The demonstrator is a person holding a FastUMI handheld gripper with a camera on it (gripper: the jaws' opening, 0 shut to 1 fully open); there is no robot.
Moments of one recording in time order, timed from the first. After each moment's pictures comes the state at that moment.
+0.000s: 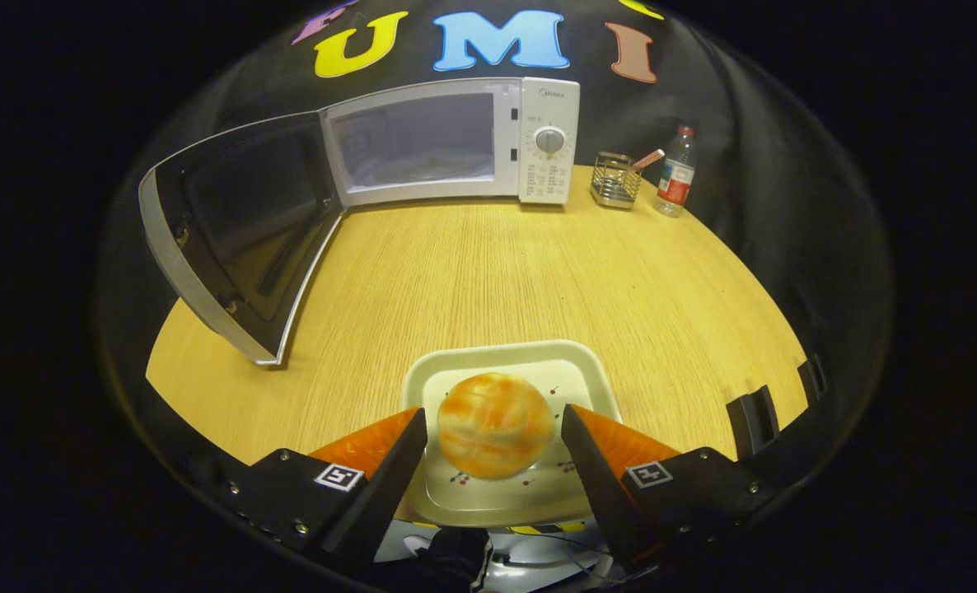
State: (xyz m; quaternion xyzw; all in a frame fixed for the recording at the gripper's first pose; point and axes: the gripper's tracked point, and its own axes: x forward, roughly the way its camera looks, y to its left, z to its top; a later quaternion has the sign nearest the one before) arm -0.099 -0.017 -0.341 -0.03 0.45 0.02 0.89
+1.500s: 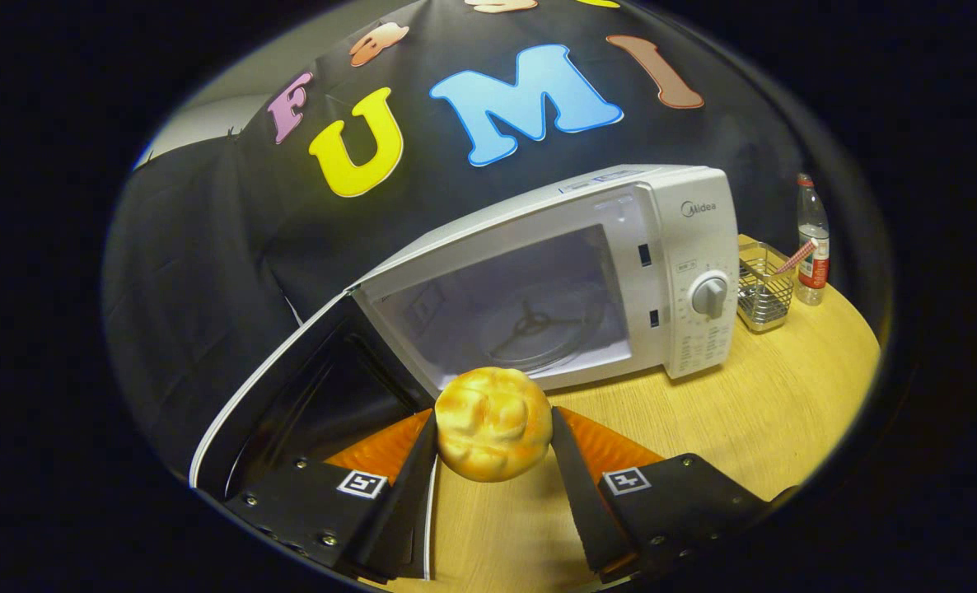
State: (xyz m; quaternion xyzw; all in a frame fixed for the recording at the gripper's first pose) arm 0.154 0.111 -0.241 0.17 0.28 0.15 0.93
